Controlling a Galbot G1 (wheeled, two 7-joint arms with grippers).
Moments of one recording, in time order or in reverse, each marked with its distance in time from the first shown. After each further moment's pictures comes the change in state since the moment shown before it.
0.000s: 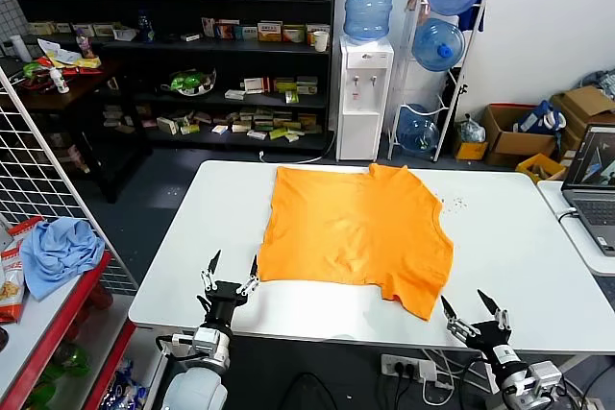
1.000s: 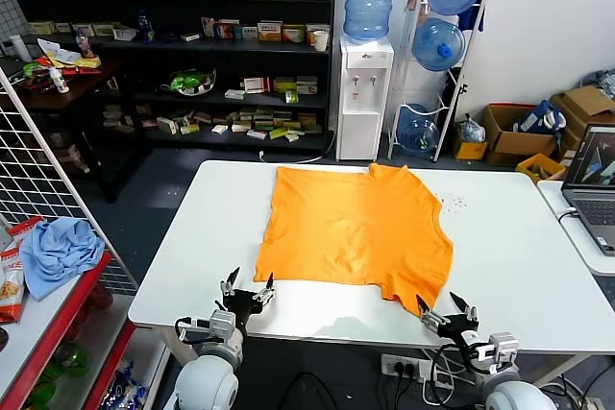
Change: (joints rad) left arm -0.062 0.028 0.095 0.008 -0.173 0.335 -0.016; right arm 0.172 0.033 -0.152 -0.085 0.031 -0.202 0.061
